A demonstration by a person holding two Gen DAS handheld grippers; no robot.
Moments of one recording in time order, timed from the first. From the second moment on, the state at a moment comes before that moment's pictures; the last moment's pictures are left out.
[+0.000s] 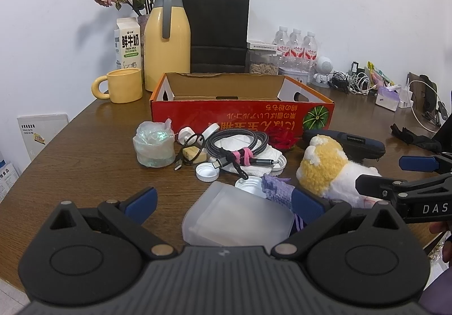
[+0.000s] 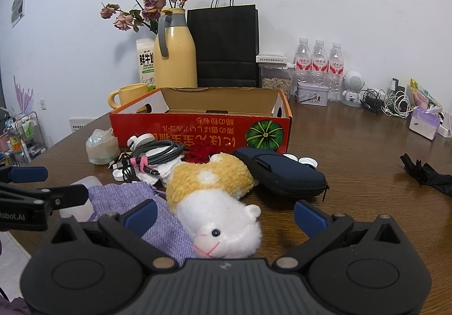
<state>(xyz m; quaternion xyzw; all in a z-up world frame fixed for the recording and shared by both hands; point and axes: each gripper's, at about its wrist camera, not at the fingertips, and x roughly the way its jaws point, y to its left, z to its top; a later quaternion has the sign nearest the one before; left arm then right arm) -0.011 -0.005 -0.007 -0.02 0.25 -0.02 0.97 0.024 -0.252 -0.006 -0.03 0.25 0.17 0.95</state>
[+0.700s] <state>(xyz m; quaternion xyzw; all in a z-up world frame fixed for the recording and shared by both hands) -0.006 -0.010 -0.020 -0.02 0.30 -0.04 0.95 0.054 -0.236 -0.024 -0.07 0.27 0.22 0.93</state>
